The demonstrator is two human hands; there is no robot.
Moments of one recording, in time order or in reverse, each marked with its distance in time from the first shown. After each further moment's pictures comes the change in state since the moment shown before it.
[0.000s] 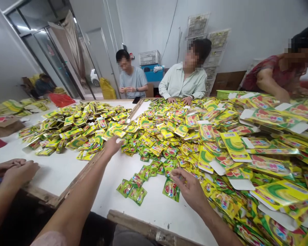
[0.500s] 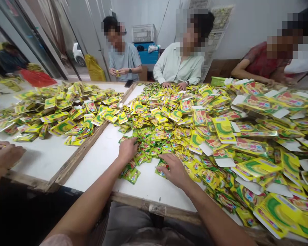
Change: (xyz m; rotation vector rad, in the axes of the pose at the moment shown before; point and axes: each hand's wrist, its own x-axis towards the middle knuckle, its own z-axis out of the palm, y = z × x) left_hand -0.100 0.070 0.046 0.061 -0.292 0.160; right_hand -0.003 0.014 0.019 -0.312 -0.139 -0.246
